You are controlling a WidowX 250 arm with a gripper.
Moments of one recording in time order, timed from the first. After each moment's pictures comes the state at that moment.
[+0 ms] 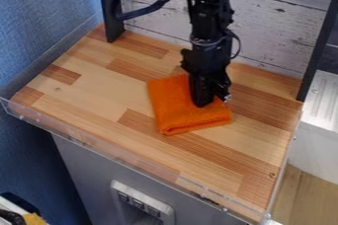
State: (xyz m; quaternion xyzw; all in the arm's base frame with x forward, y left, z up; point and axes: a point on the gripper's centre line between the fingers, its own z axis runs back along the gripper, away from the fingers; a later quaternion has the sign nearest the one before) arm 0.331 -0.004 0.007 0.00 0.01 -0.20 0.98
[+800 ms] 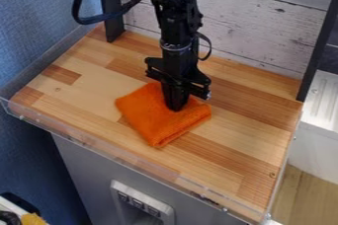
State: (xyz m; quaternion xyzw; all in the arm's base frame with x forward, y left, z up) arm 0.309 0.023 0.006 0.01 0.00 -0.02 1.00
